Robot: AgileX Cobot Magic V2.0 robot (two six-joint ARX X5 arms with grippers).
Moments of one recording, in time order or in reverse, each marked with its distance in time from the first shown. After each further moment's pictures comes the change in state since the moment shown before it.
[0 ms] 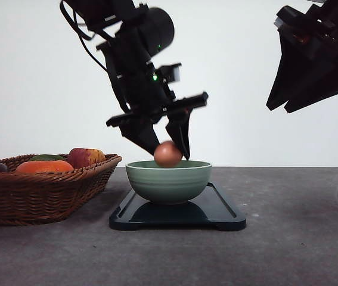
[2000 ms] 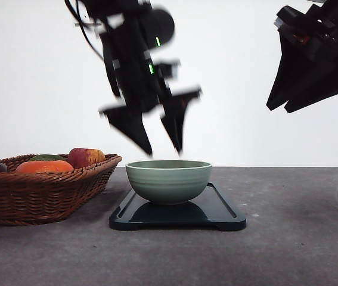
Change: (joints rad) left_arx 0.025 -0.036 0.126 -0.252 -0.009 0.034; right_arx 0.000 0.000 0.000 0.000 0.000 0.000
